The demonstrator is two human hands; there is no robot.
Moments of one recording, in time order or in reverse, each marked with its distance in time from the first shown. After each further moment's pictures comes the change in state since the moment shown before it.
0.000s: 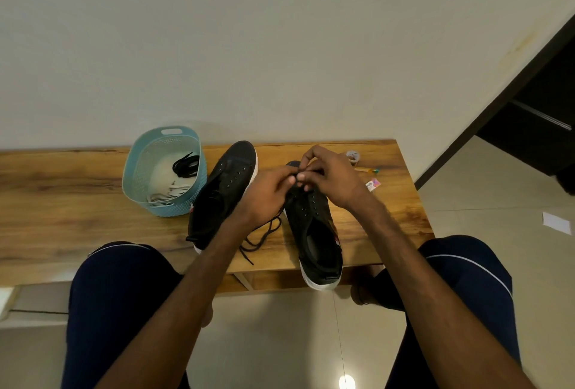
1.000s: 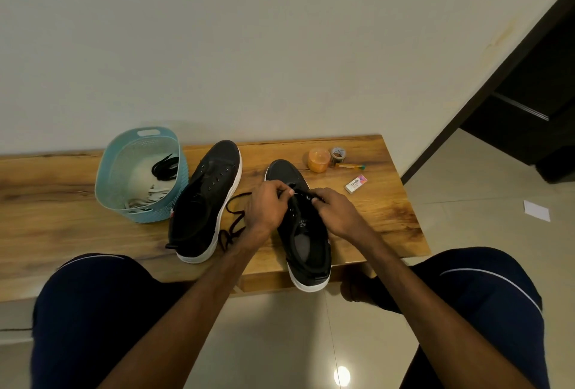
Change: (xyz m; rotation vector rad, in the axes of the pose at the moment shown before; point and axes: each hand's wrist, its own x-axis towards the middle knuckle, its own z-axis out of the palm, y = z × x) left_hand 0.025 -0.032 0.065 0.217 0.197 -0.293; right_hand -0.033 0.062 0.017 -0.191 -0.048 0.410
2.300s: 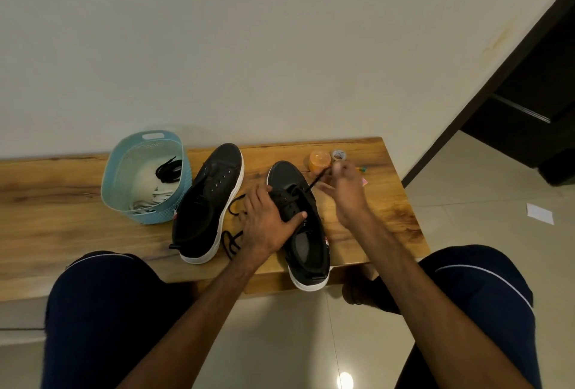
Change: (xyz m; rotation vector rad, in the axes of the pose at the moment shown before) left_hand -0.028 -0.016 0.008 0.198 0.070 0.003; right_hand 0.010 -0.022 -0.015 1.013 0.351 0.032
